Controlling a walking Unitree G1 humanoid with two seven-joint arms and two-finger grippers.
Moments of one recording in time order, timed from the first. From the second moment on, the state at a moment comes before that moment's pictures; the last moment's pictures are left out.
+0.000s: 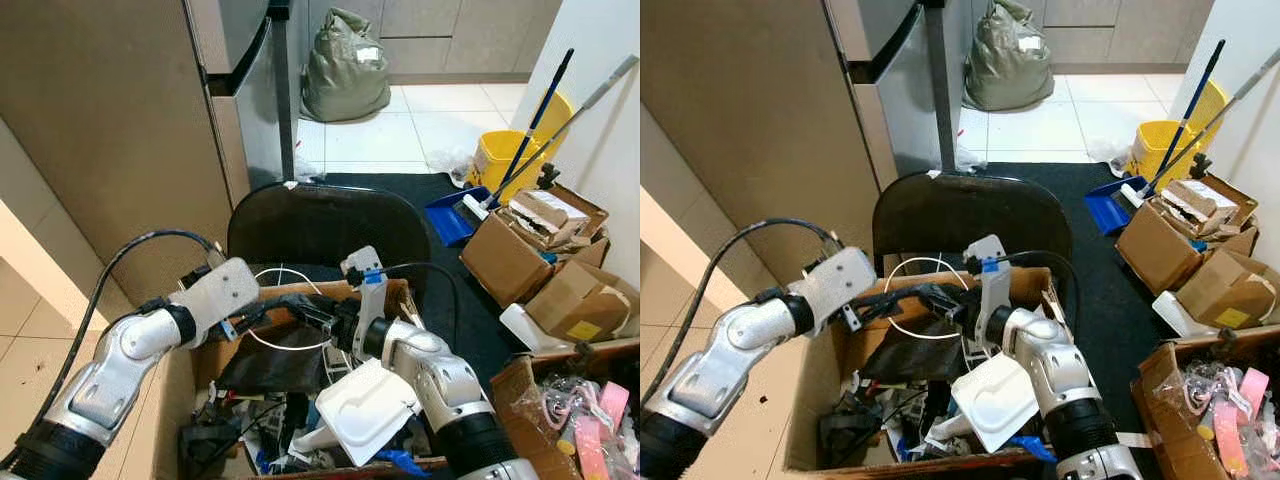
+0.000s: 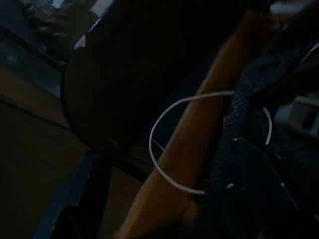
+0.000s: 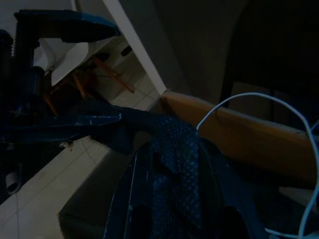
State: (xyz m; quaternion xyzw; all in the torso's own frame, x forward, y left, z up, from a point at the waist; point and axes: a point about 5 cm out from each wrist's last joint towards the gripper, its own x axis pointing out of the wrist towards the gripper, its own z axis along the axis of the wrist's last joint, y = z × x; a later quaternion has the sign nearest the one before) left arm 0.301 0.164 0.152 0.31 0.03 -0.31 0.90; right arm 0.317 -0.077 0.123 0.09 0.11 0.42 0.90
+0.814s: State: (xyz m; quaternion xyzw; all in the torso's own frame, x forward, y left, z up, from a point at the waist) left arm 0.293 0.158 0.163 0.27 0.04 -0.37 0.89; right arm 0.329 -0.082 0.123 0.08 0.11 0.35 0.93
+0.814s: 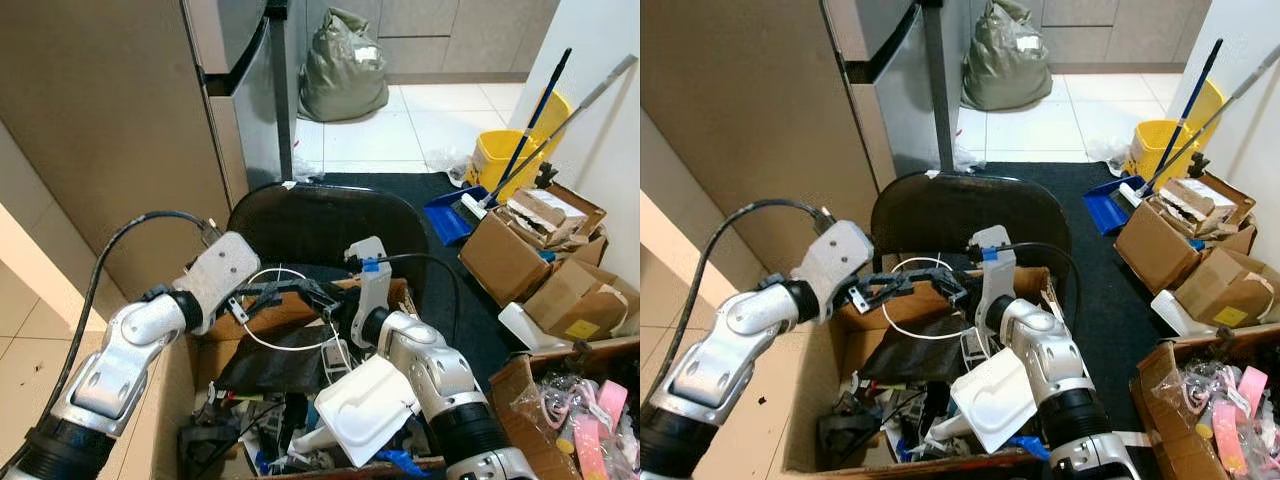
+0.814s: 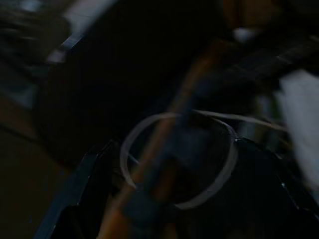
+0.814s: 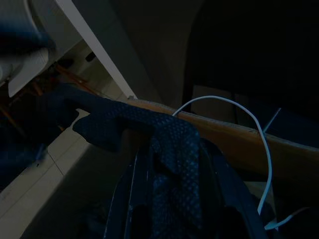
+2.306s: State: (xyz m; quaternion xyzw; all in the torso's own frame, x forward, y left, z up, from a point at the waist) left arm 0.289 0.169 0.137 0.30 0.12 -0.35 0.88; right arm 0.313 -0.075 0.127 0.10 0.14 0.44 0.88
